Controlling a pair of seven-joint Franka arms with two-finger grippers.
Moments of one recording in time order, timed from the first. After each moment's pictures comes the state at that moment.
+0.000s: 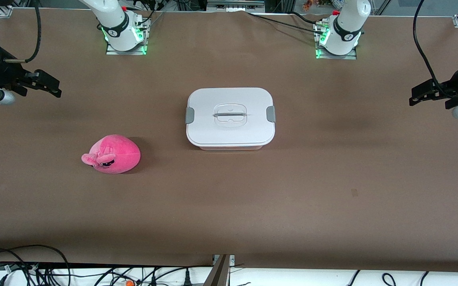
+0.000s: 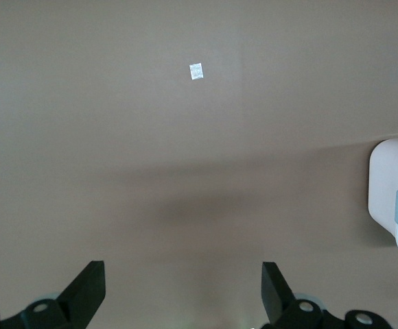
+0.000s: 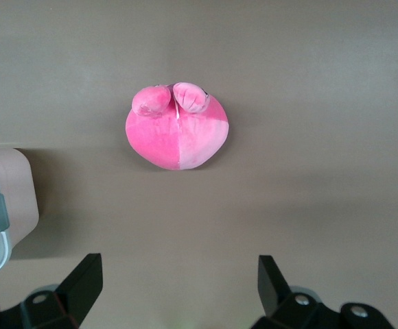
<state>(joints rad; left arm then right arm) 0.03 0.12 -0.02 -1.44 0.00 1.44 0.07 0.16 -0.01 -0.10 -1.62 -0.01 1.57 0.10</state>
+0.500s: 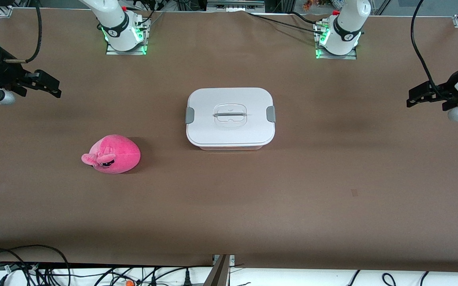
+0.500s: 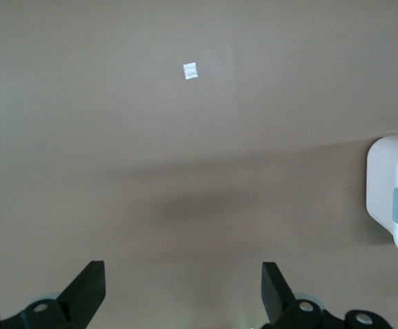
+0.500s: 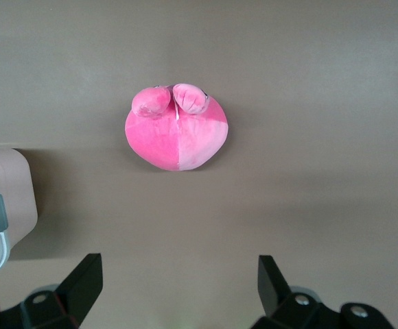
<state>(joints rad) 0.01 0.13 -0.04 -1.44 0.00 1.44 0.07 0.16 -0.01 -0.10 -1.62 -0.01 1.57 0.10</state>
